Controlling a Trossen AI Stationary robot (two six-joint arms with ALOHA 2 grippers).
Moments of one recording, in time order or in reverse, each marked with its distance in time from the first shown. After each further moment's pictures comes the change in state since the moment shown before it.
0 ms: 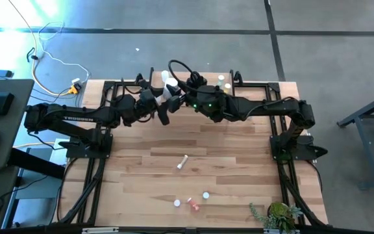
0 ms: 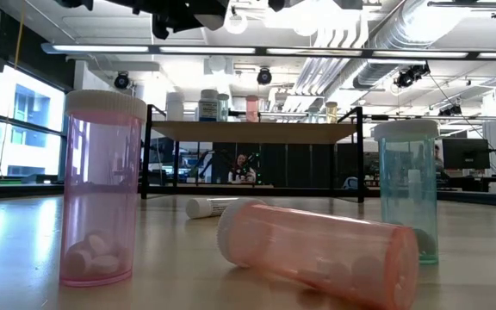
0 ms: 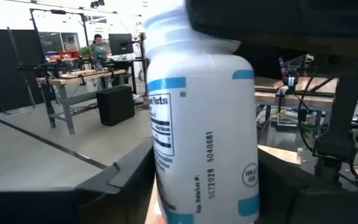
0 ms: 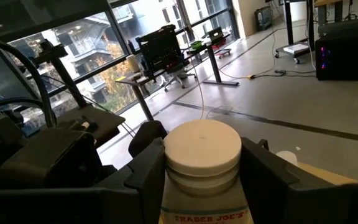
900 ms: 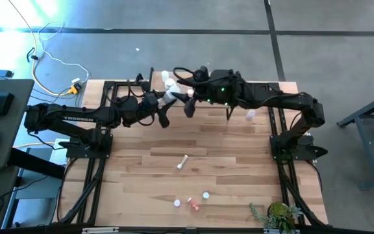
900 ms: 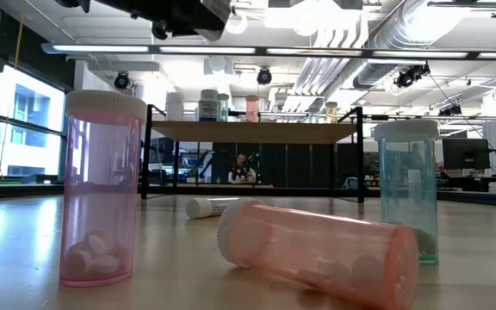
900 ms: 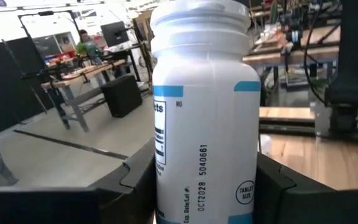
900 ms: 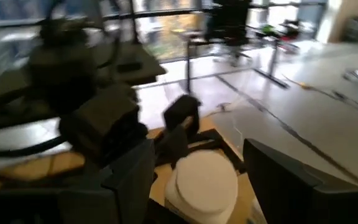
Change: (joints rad) left arm 0.000 -0.001 0.000 -0.111 -0.002 0.139; right arm -0.098 -0.123 0.003 -0.207 -0.447 -0.385
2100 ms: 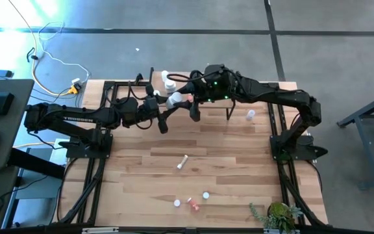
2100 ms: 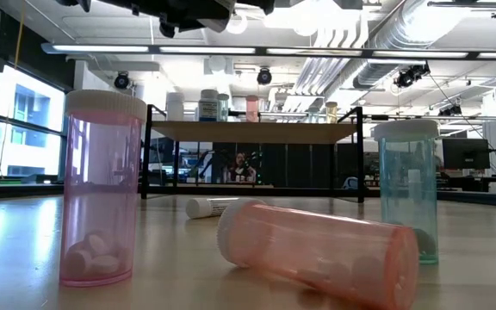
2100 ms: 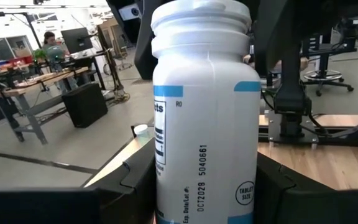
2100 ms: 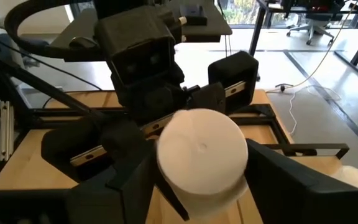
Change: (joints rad) left arm -0.027 0.000 0.000 0.010 0.138 -0.035; right arm -0.091 0.030 0.000 -0.123 -0.357 -0.121
